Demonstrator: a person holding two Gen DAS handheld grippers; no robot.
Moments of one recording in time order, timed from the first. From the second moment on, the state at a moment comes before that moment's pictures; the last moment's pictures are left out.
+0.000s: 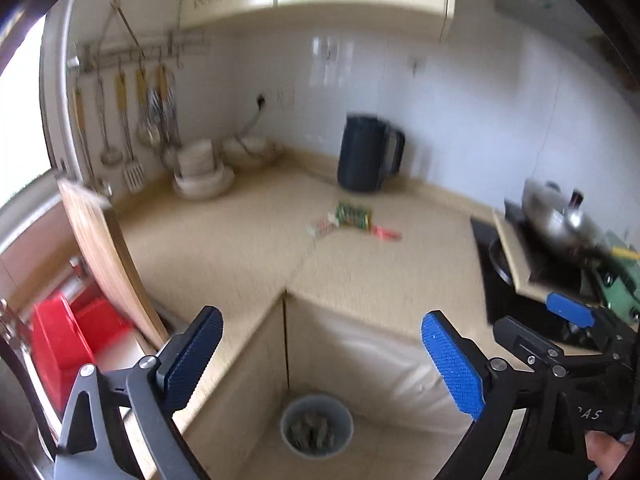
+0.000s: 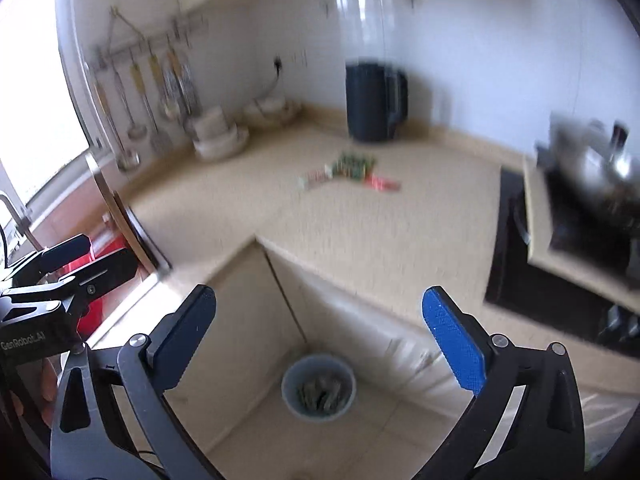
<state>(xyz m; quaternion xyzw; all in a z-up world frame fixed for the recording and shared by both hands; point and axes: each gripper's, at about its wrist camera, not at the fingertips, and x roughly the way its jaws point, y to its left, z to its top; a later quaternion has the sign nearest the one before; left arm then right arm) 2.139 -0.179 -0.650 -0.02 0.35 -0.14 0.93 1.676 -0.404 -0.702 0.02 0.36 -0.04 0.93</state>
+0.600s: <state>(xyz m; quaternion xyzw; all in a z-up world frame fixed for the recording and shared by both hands) 2.314 -0.241 -0.767 0.01 0.39 -0.12 0.91 1.790 -0.468 -0.706 0.01 0.35 -0.07 0.93</state>
